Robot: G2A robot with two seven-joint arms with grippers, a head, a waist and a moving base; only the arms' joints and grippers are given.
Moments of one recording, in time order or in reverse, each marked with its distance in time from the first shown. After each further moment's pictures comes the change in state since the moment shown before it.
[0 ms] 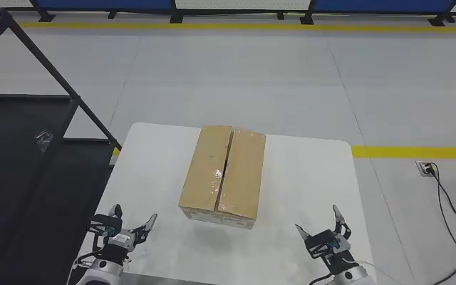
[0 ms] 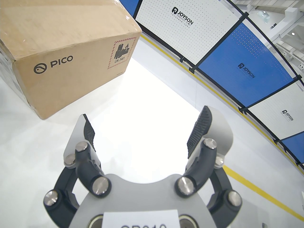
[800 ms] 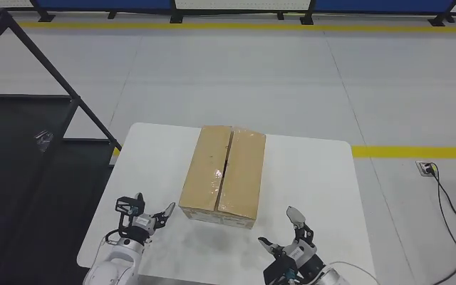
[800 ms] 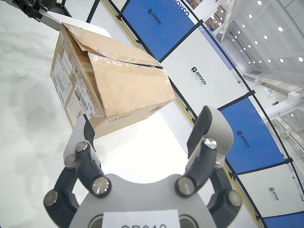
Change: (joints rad) left arm -0.242 -0.026 0.172 0.203 -0.025 0.006 -0.062; right arm 0.049 0.001 -0.165 -0.114 -0.345 -0.125 -0.073
